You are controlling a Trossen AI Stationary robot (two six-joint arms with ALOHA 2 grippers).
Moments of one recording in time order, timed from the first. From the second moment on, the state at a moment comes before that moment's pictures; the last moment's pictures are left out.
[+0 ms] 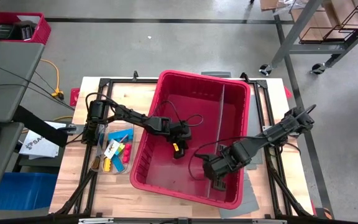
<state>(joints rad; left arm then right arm) 0.03 2.06 1.15 -0.10 0.20 -0.16 0.50 1.70 1.47 -1.07 -0.01 0.73</state>
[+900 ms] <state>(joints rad) 0.23 1.59 1.19 -0.21 0.39 -0.21 0.45 1.53 1.57 -1.33 0.23 1.07</state>
